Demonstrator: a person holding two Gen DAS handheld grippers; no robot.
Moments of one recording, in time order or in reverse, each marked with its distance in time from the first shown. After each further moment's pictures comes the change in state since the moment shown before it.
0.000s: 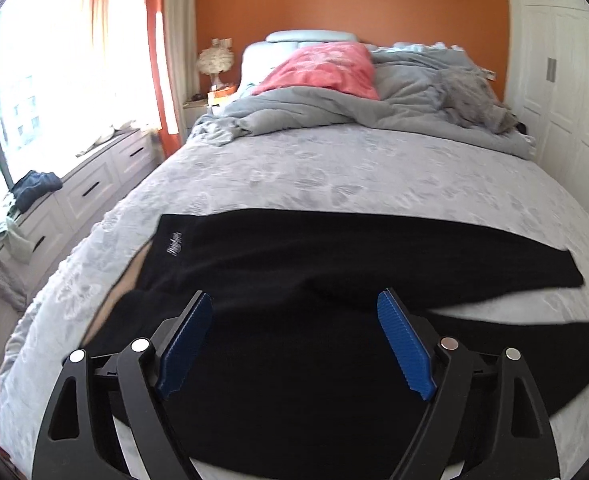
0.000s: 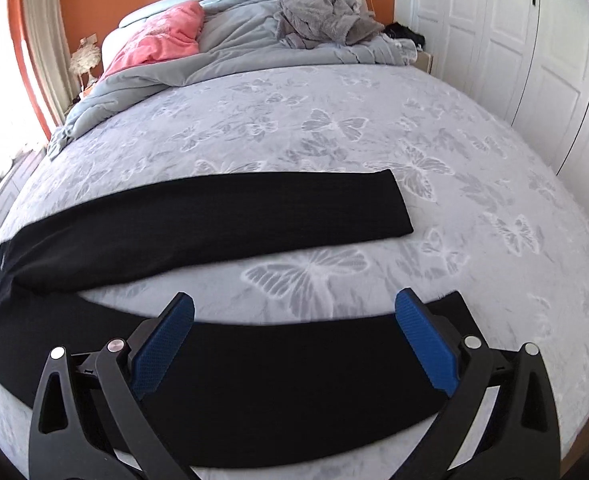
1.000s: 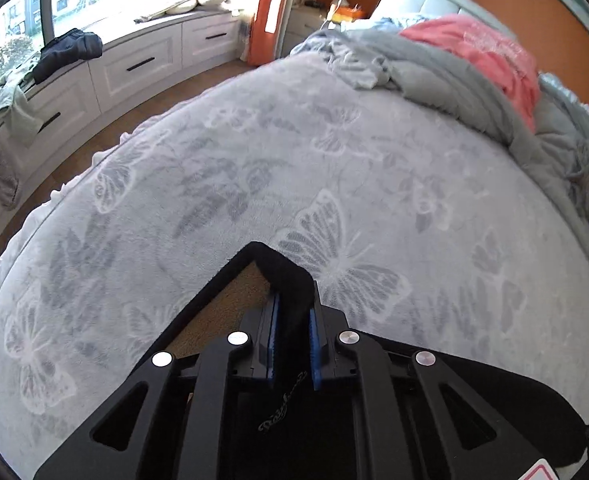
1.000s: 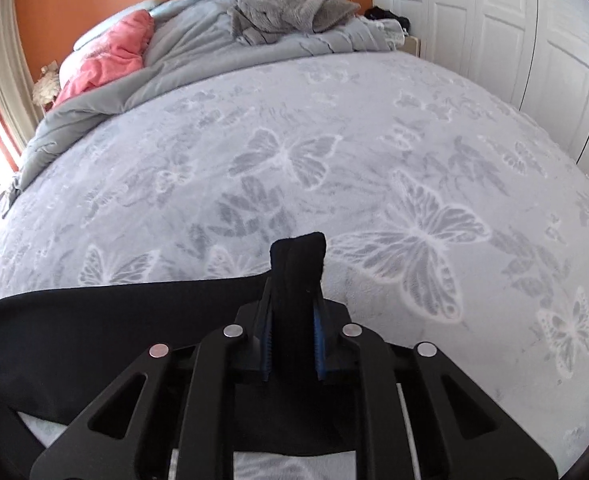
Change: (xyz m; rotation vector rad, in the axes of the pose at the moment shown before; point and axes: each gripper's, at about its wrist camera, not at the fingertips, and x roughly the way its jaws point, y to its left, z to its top) left arm 0.215 0.197 0.102 -0.435 0.246 0.054; right arm 0.106 -0.067 0.099 0.035 -0.080 0.001
